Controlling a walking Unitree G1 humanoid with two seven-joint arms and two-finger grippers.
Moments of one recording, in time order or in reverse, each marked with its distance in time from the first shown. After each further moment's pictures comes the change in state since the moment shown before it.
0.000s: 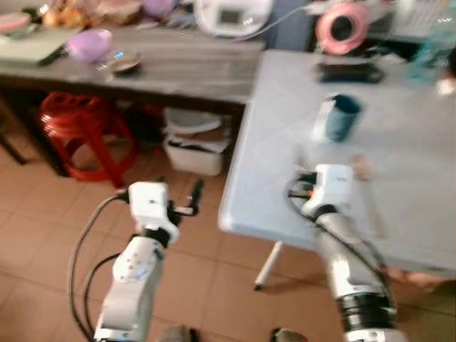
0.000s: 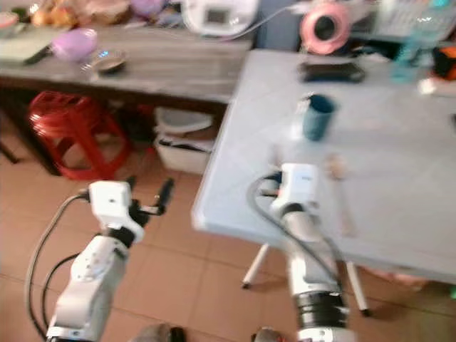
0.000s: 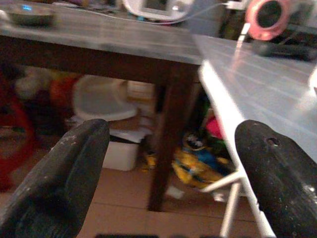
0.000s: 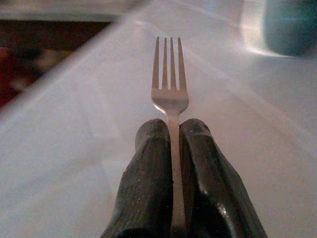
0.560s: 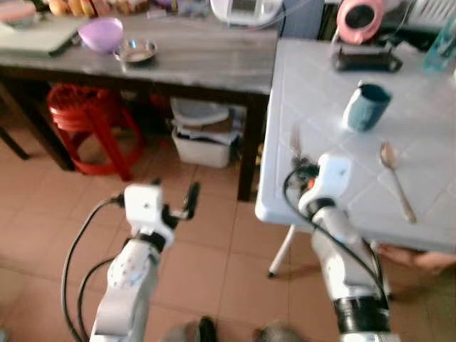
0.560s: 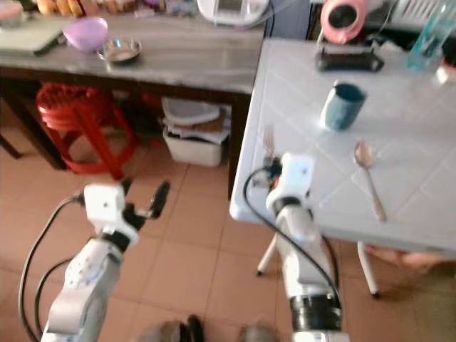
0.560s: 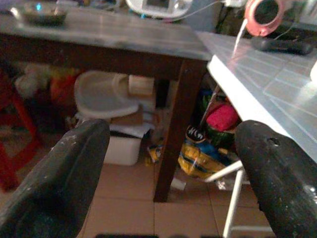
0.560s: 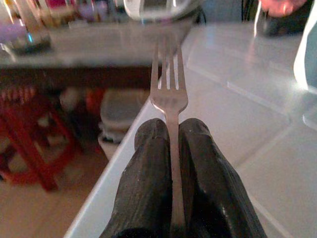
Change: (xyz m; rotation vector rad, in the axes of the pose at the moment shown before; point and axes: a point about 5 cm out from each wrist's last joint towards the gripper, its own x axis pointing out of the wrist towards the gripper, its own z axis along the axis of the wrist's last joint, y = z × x) left arm -0.004 -0.008 0.006 -0.006 -0.029 -0.045; right arm -0.005 0.003 0.034 0.018 -0.196 0.014
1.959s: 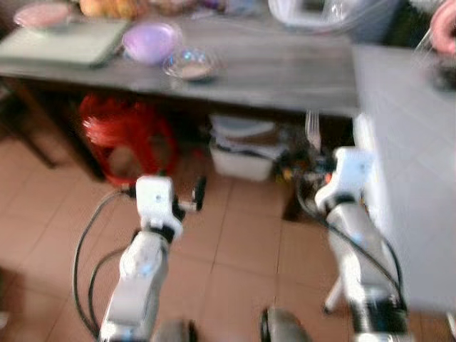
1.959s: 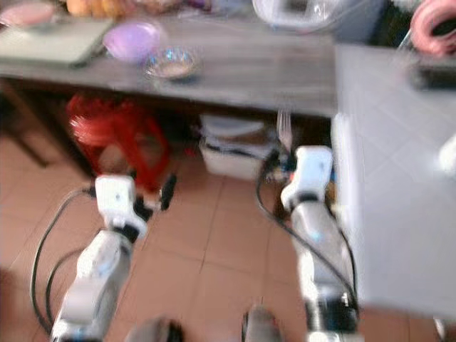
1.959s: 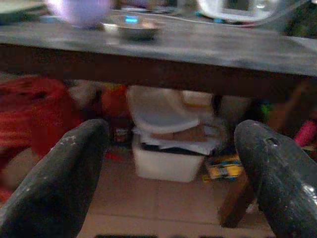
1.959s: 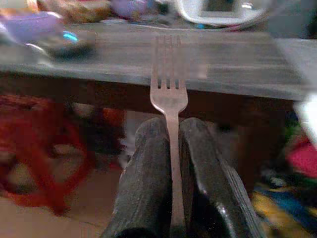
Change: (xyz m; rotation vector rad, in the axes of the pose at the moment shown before) left arm 0.003 0.005 -0.004 0.093 0.015 0.075; right arm -0.005 -0.005 0.003 -0.045 -0.018 0.007
